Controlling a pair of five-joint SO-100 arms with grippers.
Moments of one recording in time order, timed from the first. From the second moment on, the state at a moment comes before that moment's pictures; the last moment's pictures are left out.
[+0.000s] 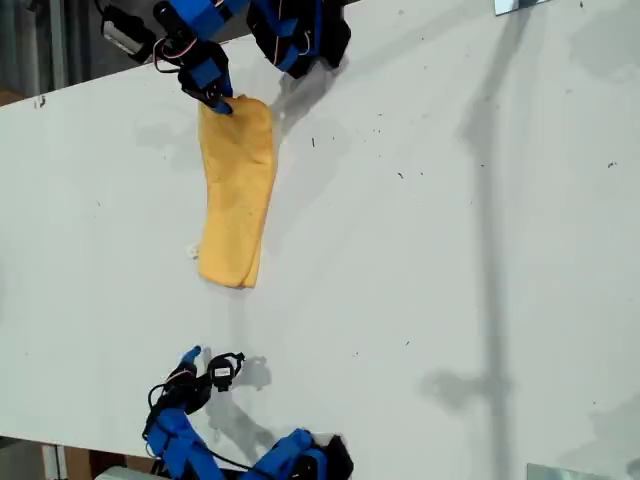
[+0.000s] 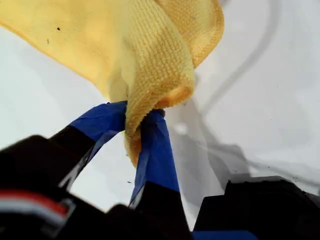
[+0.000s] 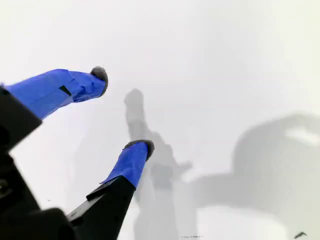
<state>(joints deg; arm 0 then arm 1) -67.5 90.1 109.2 51.8 -59.3 56.2 143.3 130.8 83.2 58.3</state>
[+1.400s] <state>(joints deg) -49.7 199.2 177.6 75.4 -80.9 30.1 75.8 72.0 58.3 38.9</state>
